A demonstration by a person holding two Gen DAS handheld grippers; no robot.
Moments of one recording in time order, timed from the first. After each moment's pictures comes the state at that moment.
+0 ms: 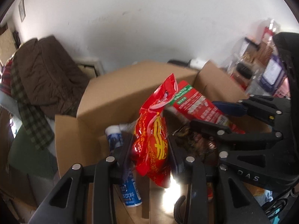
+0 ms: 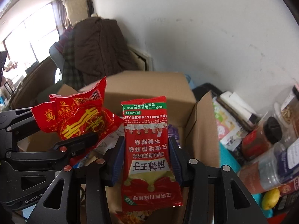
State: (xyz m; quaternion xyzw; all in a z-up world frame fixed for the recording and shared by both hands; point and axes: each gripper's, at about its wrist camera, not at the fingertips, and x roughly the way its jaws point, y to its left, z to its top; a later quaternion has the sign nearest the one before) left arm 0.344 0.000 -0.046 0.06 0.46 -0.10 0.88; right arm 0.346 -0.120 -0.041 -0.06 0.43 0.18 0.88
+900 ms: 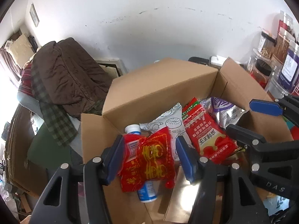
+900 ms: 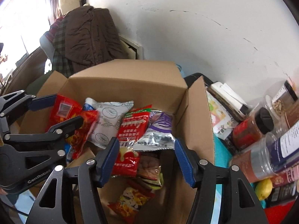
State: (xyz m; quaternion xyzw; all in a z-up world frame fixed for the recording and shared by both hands) left arm 0.337 0.000 -0.032 0.10 0.44 -0.03 0.89; right arm 0.335 -0.127 -0.037 -0.08 0.44 0.14 0.88
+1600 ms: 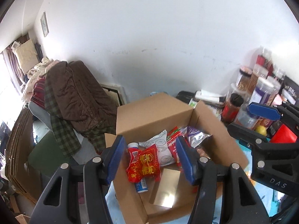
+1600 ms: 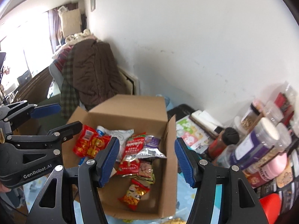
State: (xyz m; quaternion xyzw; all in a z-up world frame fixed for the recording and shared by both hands) left arm 0.267 -0.001 0.072 0.06 0.36 -0.04 0.93; right arm 0.264 -0.142 0.064 -0.08 0.34 0.13 0.93
